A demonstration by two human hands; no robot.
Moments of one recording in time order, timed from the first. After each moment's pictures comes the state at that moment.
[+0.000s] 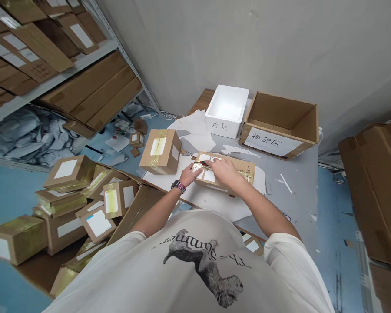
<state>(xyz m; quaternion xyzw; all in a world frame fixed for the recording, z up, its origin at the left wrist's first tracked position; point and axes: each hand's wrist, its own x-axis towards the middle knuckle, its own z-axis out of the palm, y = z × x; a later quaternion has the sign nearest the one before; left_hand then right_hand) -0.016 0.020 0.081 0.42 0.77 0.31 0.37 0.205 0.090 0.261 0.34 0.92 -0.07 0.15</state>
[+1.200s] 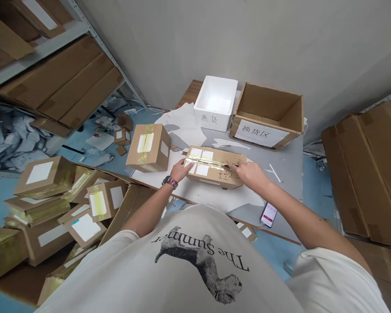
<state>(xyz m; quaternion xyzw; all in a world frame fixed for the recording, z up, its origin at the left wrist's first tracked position) -0.014 0.023 0.097 0.44 0.79 0.24 0.35 0.335 0.080 0.265 0.37 0.89 0.01 0.26</state>
